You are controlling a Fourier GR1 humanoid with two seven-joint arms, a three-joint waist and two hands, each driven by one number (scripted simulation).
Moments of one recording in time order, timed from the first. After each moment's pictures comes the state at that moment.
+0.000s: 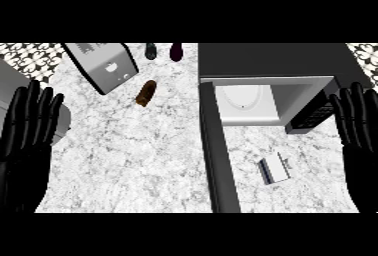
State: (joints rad) left arm 0.01 0.09 -0.02 -2.10 0.01 0.03 0.04; right arm 0.02 -0.08 0.00 -2.10 0.01 0.03 0.00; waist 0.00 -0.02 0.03
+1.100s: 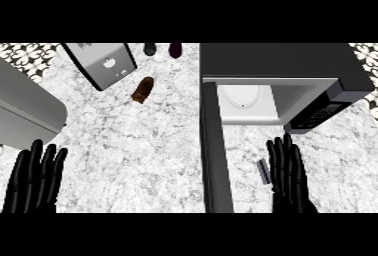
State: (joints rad) left arm 0.42 0.00 -0.21 -2.26 -0.05 0.09 -0.05; right arm 0.28 0.00 0.57 -2.08 0.20 -0.44 -0.14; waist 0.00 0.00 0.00
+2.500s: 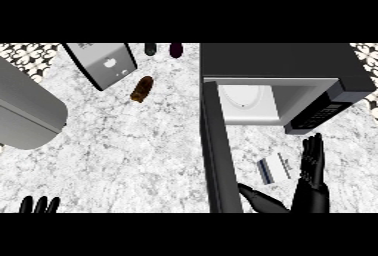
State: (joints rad) left arm 0.80 0.07 -0.33 -2.30 -0.05 0.06 -0.35; right arm 0.25 -0.03 0.28 -1.73 0.10 -0.61 -0.39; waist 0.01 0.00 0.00
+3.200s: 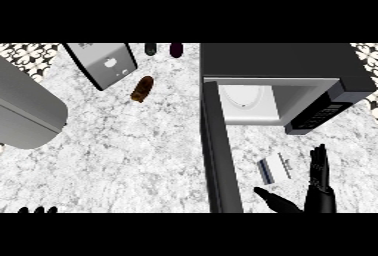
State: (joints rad) left arm 0.86 0.09 -0.35 -2.30 -0.03 0.07 -0.42; right arm 0.23 -0.08 0.11 -1.43 -0.05 -0.46 -0.62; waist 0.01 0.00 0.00
